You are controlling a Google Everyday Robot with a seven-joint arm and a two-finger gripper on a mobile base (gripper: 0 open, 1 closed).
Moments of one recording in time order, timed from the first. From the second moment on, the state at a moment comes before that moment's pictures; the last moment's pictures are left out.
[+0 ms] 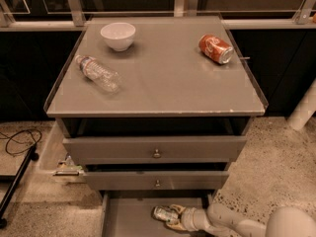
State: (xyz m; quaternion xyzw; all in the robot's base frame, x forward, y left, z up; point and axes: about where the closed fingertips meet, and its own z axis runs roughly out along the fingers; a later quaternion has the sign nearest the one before) arm 0.478 -0.090 0.132 -0.55 0.71 0.24 0.36
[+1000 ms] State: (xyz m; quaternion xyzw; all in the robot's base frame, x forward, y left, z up) arm 0.454 -0.127 0.191 -0.57 0.70 0.25 0.35
